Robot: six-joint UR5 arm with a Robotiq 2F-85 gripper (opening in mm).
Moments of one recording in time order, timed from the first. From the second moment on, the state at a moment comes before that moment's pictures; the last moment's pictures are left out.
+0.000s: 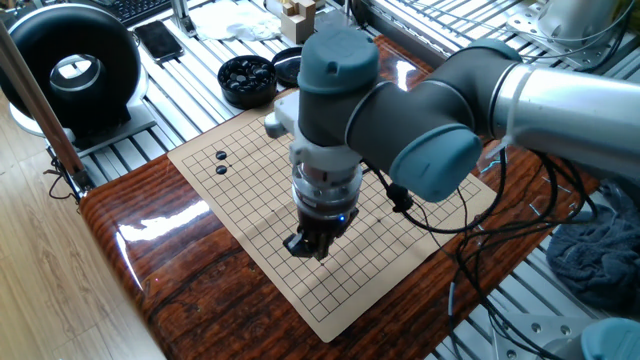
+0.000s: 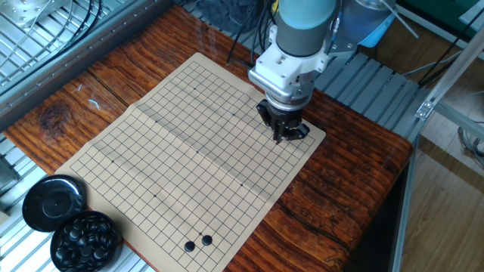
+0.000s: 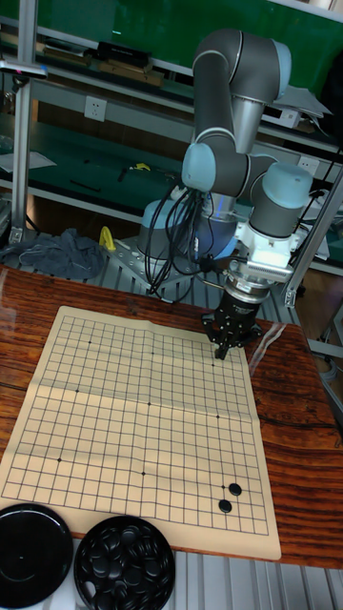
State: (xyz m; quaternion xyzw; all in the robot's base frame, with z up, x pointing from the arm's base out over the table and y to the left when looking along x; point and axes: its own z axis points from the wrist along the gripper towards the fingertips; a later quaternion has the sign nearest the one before) arm 0.397 0.155 0.035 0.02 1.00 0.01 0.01
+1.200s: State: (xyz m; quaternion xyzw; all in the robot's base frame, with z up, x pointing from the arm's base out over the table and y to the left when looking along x) arm 0.411 0.156 0.017 0.07 1.00 0.04 0.03
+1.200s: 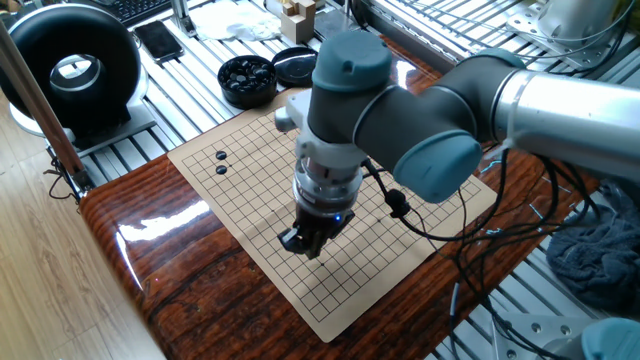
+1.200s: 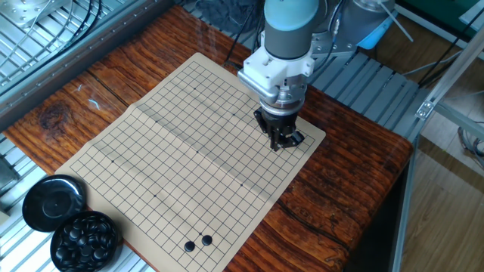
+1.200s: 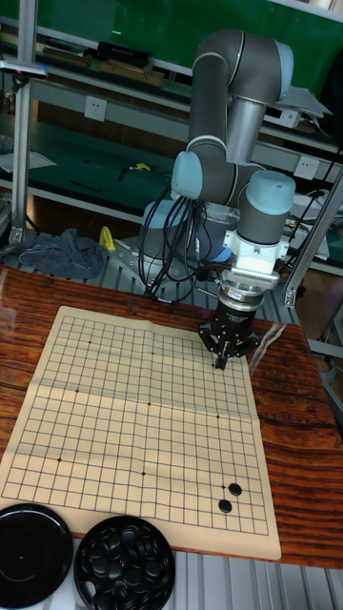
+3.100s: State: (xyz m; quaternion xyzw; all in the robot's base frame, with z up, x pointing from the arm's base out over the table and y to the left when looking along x) arm 0.393 0.136 0.013 0.05 1.00 -0.03 0.01
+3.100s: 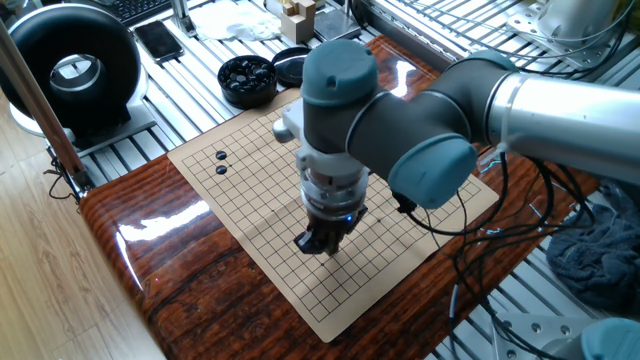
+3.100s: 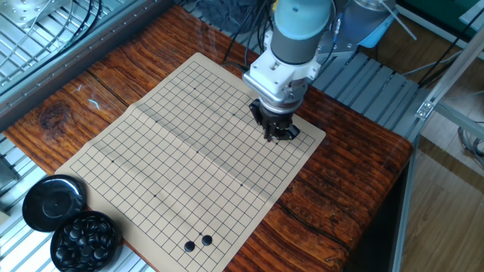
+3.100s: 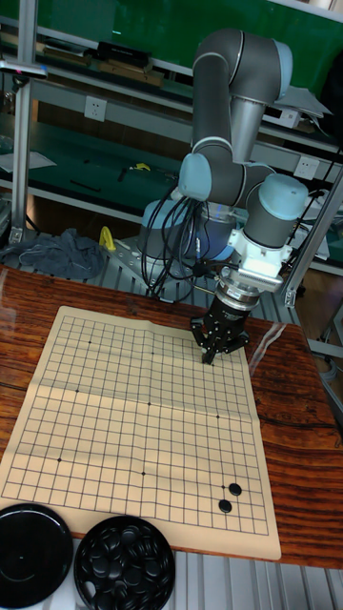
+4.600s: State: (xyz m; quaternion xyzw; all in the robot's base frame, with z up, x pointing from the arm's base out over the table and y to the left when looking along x) arm 0.398 0.162 0.003 0.12 0.99 -0.02 0.02
